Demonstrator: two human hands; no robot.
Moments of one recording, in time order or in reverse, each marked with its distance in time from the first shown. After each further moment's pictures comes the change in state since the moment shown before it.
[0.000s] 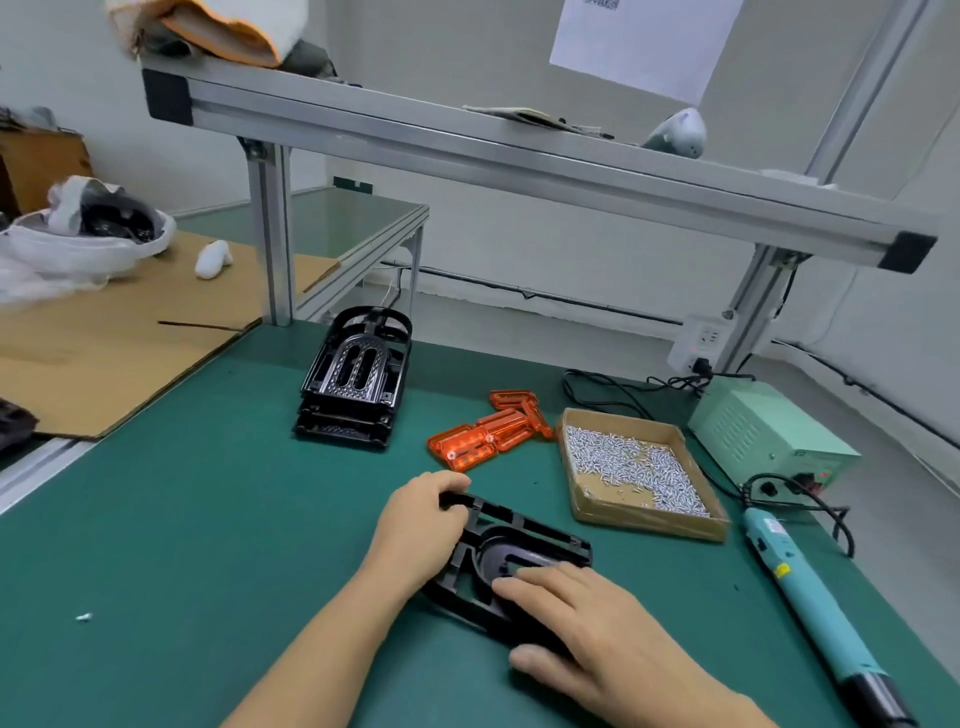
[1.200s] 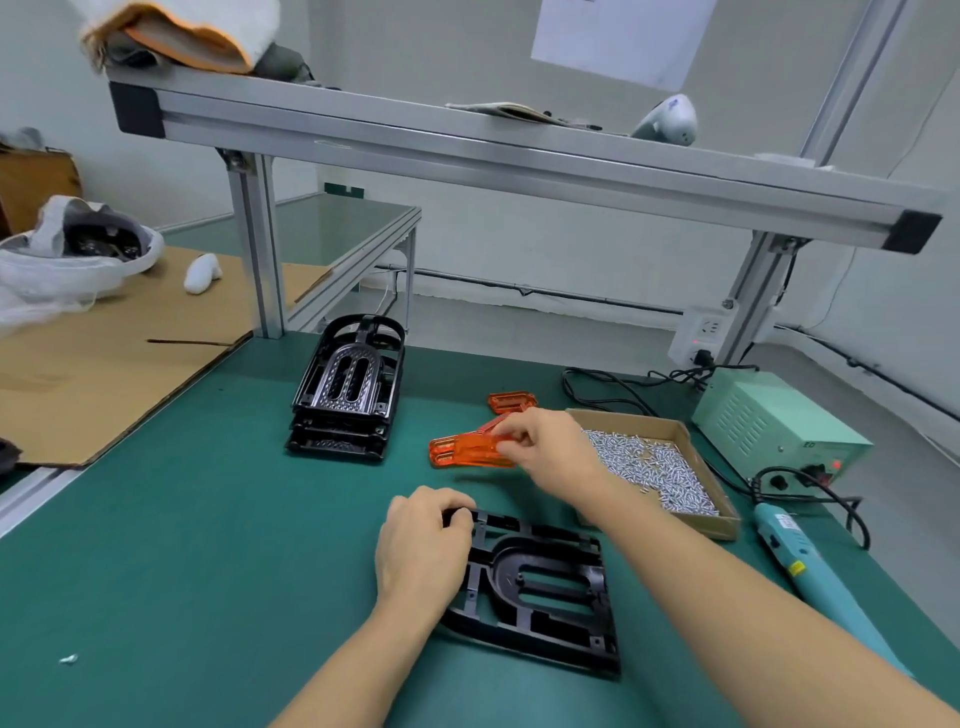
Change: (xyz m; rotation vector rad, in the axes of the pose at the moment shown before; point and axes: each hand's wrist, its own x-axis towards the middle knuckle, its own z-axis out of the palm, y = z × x) left_hand -0.003 0.002 0.013 0.026 0.189 -0.051; right_hand 0.135 0.087 0.013 0.385 0.085 0.545
